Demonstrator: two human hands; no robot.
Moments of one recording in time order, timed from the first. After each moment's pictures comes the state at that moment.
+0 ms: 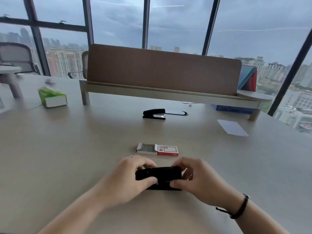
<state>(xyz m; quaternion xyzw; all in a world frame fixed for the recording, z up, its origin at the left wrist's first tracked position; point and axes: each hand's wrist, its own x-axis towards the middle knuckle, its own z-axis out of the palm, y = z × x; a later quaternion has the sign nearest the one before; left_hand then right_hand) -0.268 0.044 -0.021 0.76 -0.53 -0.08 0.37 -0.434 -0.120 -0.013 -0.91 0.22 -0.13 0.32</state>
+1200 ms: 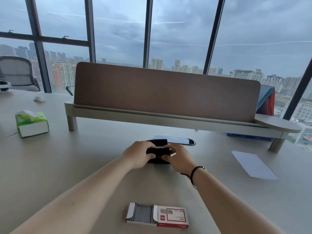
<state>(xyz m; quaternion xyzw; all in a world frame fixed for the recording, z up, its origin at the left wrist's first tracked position) -0.081 -0.184 -0.006 0.81 -0.50 -0.06 0.28 -0.218 -0.314 -0.019 -0.86 0.30 -0.21 0.37</state>
